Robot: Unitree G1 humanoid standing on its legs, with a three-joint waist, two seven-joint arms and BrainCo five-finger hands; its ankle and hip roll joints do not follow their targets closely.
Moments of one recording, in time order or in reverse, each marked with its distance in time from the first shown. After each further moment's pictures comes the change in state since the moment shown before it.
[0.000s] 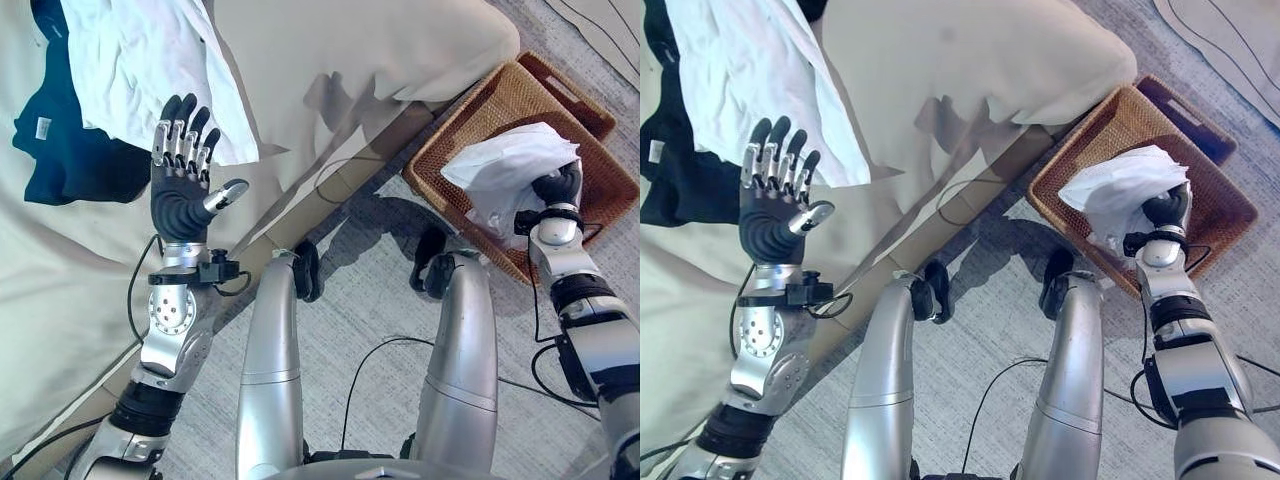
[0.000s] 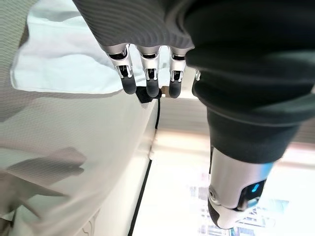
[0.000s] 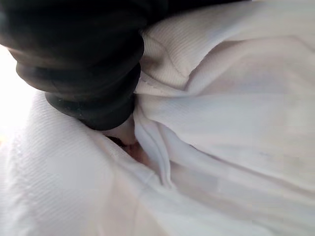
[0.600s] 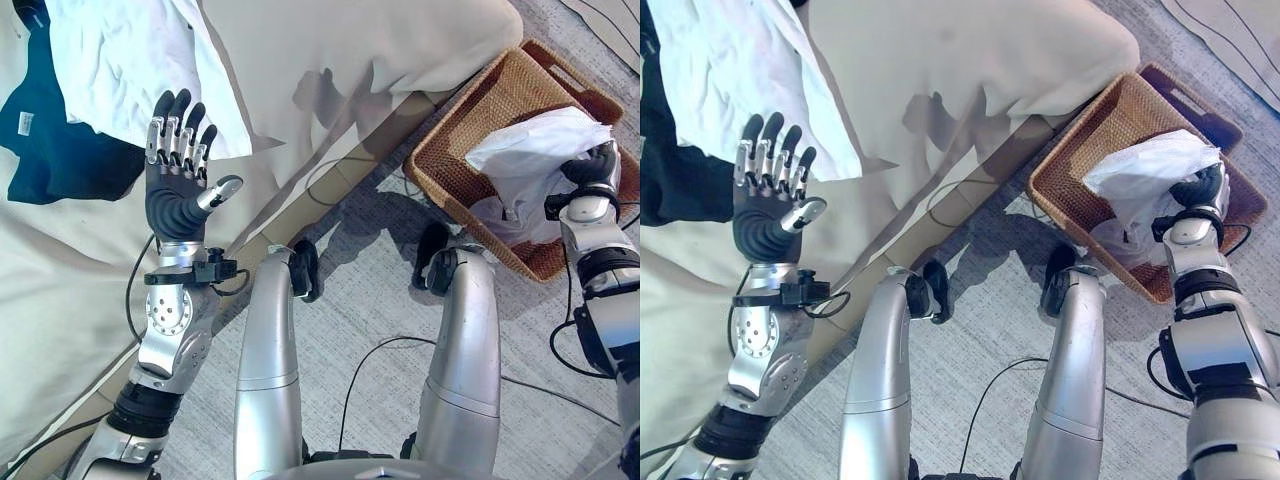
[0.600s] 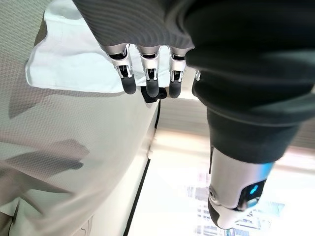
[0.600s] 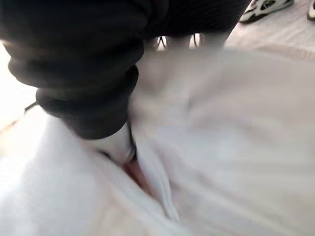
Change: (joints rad) left arm 0.003 0.006 0.001 -0.020 -0.027 0.001 0.007; right arm -0.133 -0.078 0.106 0.116 -0.079 0.085 0.015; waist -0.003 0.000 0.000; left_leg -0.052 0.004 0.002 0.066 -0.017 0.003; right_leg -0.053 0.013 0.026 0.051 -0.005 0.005
